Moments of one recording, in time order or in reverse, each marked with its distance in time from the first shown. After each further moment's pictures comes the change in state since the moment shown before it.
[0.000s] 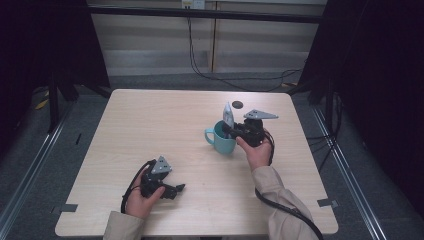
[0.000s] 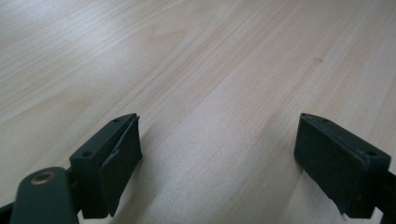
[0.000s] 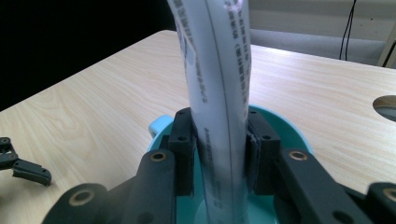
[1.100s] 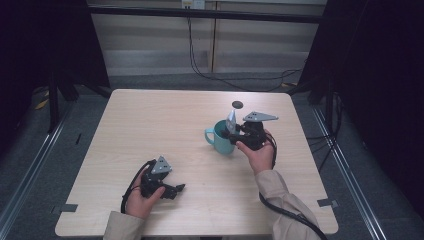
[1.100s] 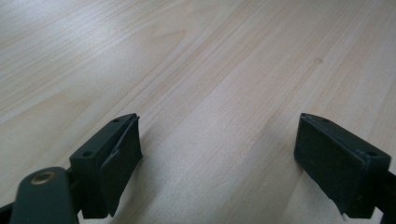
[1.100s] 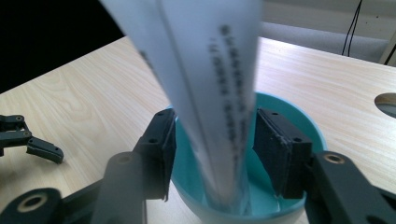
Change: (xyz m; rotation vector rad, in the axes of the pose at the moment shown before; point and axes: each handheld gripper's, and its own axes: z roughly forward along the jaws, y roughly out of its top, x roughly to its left) left arm 0.000 0.000 0.000 -0.001 0.000 0.001; right arm 0.011 0.002 -0.011 0.047 0.004 -0.050
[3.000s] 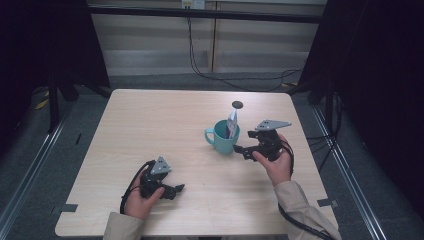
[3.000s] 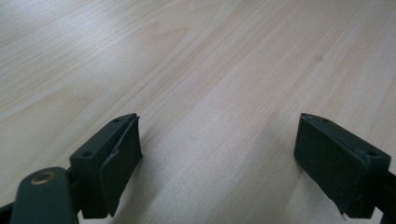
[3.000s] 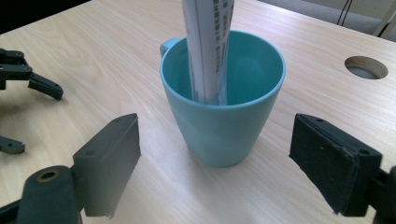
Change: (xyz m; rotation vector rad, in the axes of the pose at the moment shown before) left arm 0.000 -0.002 -0.002 0.000 0.002 -0.007; right arm -0.004 -0.014 -0.046 0.139 -0.021 -0.069
